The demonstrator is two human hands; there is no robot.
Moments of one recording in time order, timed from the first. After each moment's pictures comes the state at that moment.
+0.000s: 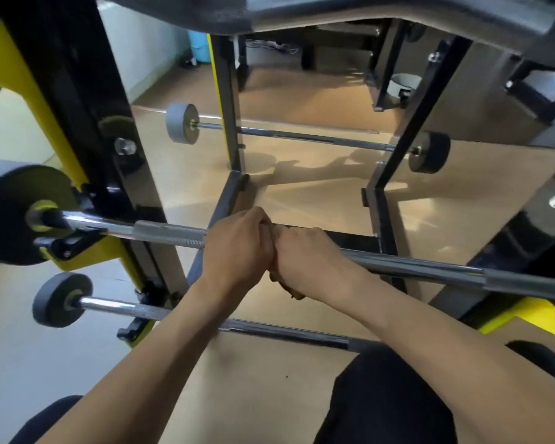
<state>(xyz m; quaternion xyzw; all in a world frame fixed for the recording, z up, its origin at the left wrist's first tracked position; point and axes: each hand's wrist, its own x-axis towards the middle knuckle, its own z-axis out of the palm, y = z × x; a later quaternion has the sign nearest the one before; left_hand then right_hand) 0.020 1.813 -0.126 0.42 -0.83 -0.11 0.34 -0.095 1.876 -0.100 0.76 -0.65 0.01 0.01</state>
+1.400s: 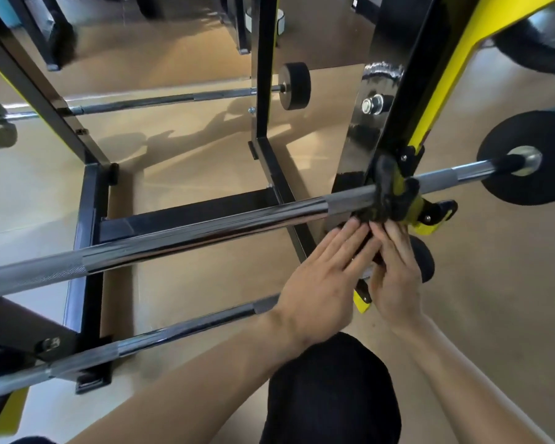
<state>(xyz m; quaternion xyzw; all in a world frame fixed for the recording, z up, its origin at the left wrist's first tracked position) -0.165 2.000 -0.193 -0.04 -0.97 -0.18 0.16 -0.283 2.123 -0.249 0.42 -0.80 0.37 0.21</state>
